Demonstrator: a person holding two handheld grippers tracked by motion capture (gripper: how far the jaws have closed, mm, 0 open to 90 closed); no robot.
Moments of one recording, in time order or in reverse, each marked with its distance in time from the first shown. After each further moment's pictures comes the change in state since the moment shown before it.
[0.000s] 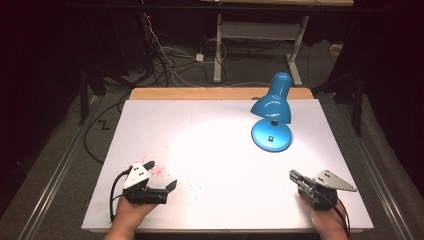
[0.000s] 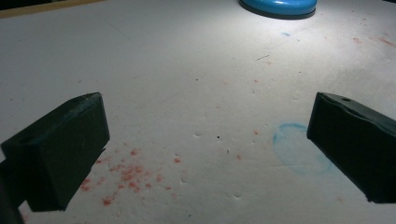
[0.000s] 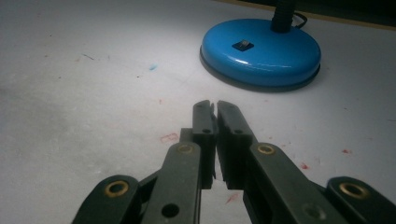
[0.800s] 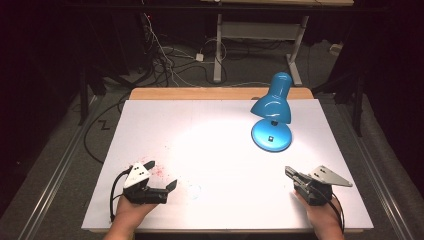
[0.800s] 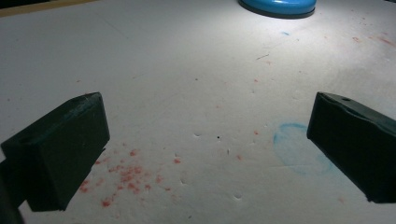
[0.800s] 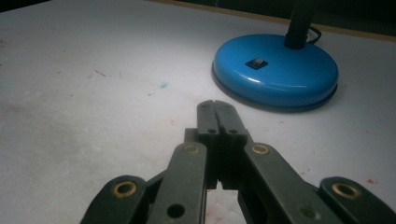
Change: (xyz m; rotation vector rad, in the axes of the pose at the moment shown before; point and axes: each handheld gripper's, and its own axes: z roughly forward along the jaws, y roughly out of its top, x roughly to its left) left arm 0.001 0.000 0.002 -0.001 -0.006 -0.003; right arm 0.004 0.011 0.012 -0.037 0.036 0.001
